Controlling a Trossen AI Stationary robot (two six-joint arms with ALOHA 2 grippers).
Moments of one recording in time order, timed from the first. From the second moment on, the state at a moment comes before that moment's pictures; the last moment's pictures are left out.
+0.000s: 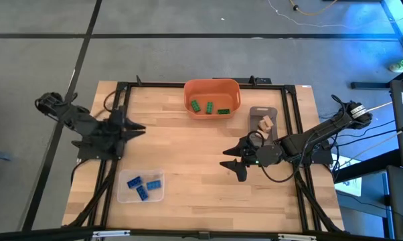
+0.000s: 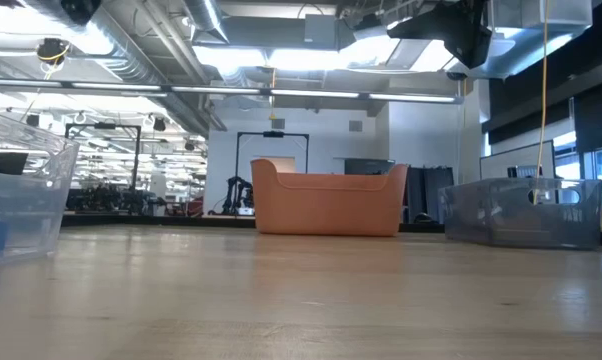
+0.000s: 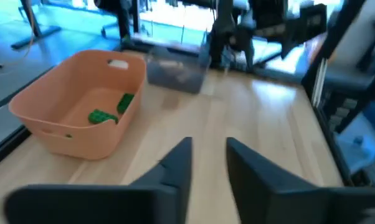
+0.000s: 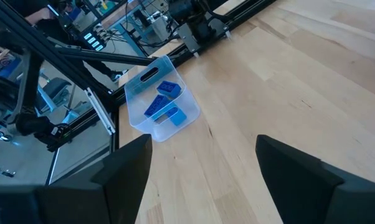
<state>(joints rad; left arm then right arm) -0.53 0.50 0.80 -0.63 -0.65 -0.37 0.43 1.27 0.83 0.03 0.43 0.78</state>
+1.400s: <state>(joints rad) 0.00 0.10 0.14 0.11 -0.06 -0.34 0.43 1.27 0.83 0.02 0.43 0.81</state>
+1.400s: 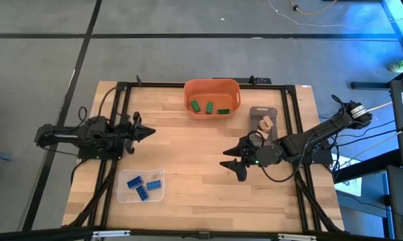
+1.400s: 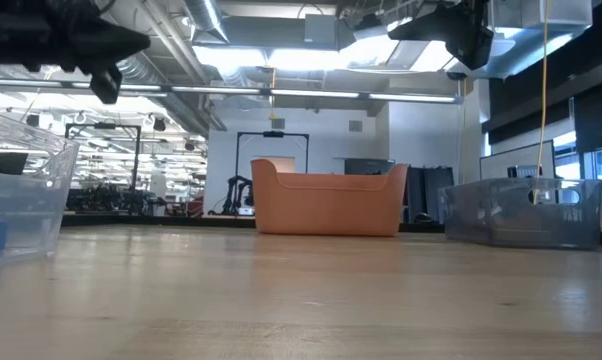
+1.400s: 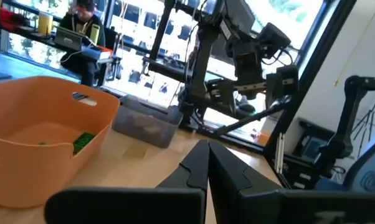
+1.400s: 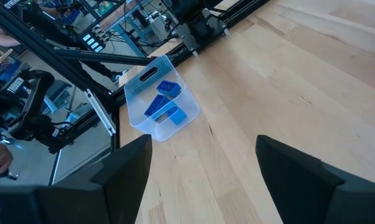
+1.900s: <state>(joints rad) 0.00 0.00 0.01 0.08 -0.14 -0.30 0.43 1.27 0.83 0.02 0.43 0.81</state>
